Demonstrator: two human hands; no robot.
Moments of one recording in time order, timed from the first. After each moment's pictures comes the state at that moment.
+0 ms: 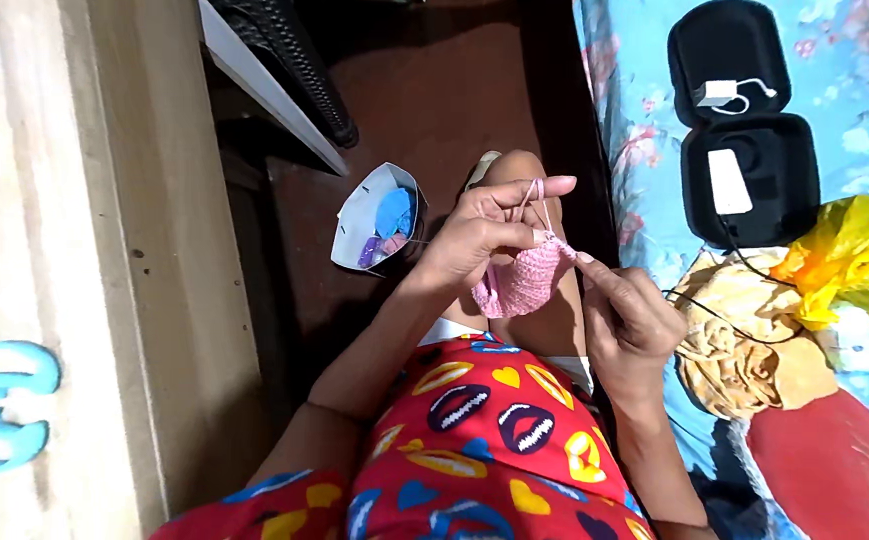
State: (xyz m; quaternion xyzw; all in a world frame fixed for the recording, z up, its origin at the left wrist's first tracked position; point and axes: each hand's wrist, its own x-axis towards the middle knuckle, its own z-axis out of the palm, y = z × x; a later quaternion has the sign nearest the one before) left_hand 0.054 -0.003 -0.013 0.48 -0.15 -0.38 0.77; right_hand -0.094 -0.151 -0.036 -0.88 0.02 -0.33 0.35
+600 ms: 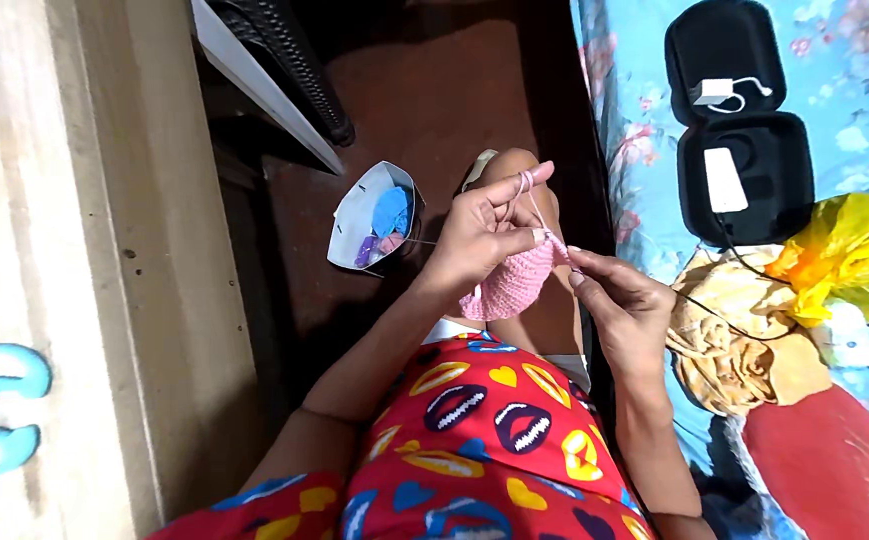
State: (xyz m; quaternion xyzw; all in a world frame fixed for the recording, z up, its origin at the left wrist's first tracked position) left_hand 0.044 -0.007 -0.009 0.58 -0.15 -0.30 0.74; right_hand -0.090 -0.157 -0.037 -0.74 0.11 -0.18 0.64
